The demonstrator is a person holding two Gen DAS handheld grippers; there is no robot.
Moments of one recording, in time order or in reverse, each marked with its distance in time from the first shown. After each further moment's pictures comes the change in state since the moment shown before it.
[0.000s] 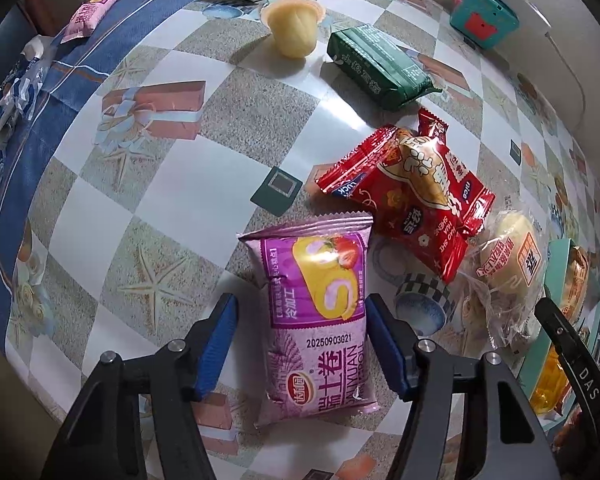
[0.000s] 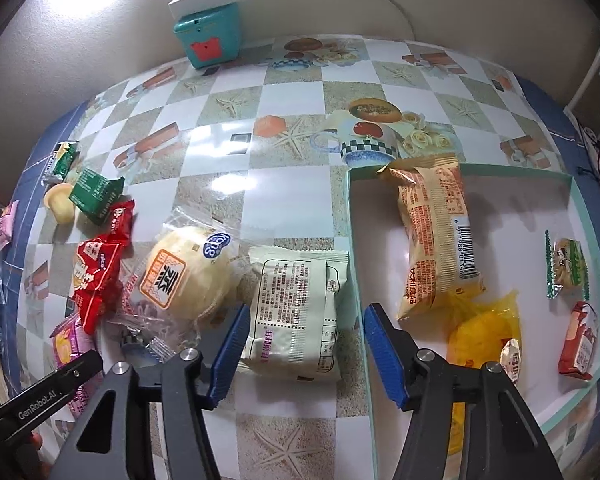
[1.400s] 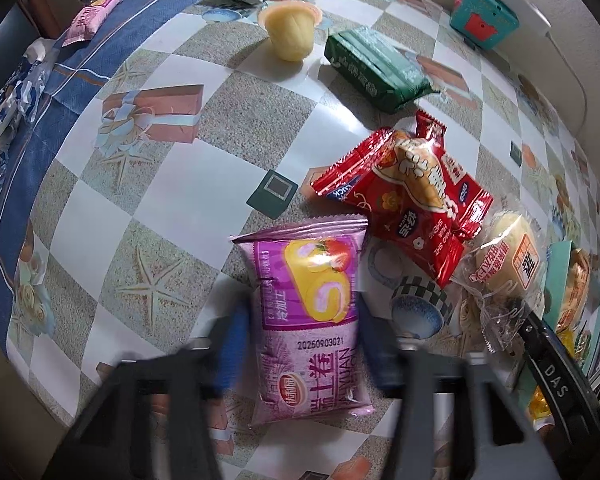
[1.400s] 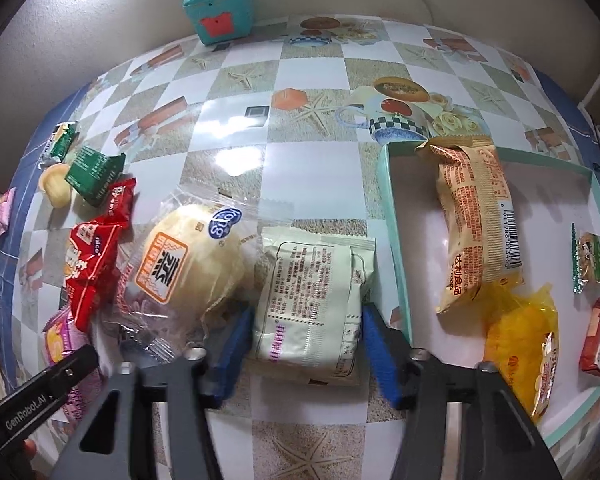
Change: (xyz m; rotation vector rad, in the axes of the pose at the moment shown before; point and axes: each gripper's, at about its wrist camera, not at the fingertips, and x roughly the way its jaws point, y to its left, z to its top) left arm -0.002 0.003 -0.003 -0.008 -0.017 -0.002; right arm 0.027 0.017 -0.008 -0.014 0.038 0.005
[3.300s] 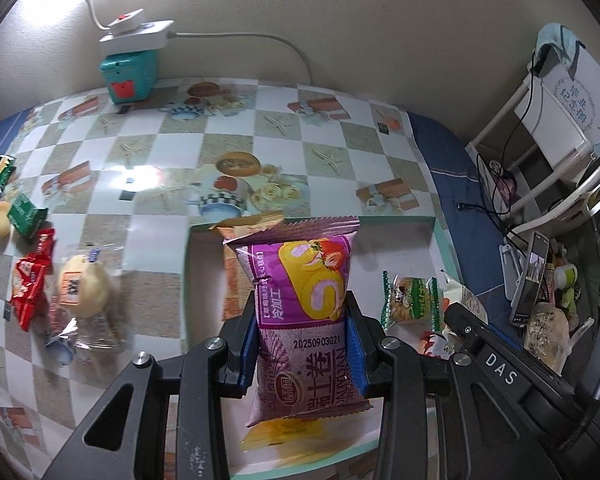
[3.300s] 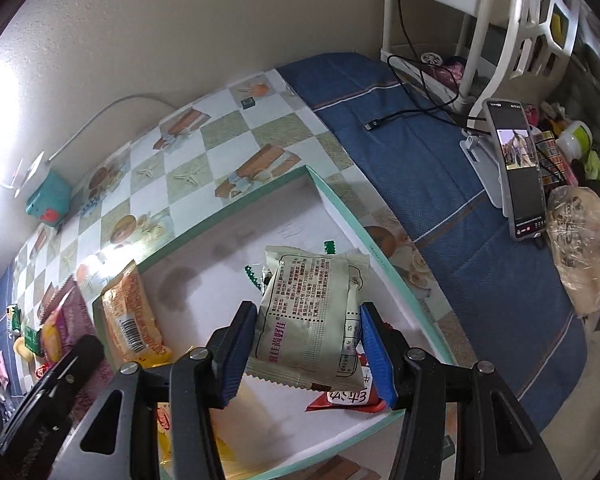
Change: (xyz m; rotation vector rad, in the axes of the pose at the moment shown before) left arm -0.085 -0.291 -0.087 0.487 -0.192 -0.283; right arm -0.103 -0.268 -0.003 0.449 -0.116 -0.122
